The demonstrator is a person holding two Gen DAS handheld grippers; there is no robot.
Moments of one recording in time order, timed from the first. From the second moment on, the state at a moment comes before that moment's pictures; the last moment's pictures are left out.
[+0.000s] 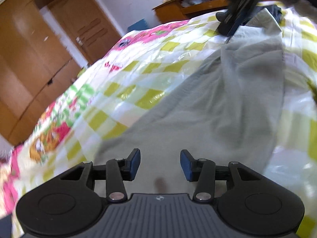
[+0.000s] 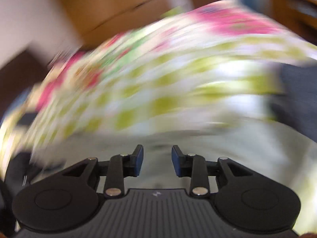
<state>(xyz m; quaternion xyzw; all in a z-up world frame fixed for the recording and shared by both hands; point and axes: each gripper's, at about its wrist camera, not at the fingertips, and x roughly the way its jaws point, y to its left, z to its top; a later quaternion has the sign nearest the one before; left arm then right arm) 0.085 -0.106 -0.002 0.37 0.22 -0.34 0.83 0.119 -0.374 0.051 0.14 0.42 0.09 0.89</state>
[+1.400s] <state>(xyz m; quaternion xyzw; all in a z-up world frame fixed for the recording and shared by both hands) 0.143 -0.096 -0.028 0.45 0.22 -0.33 0.80 0.096 -0.347 0.031 -0.04 0.43 0.07 0.90</state>
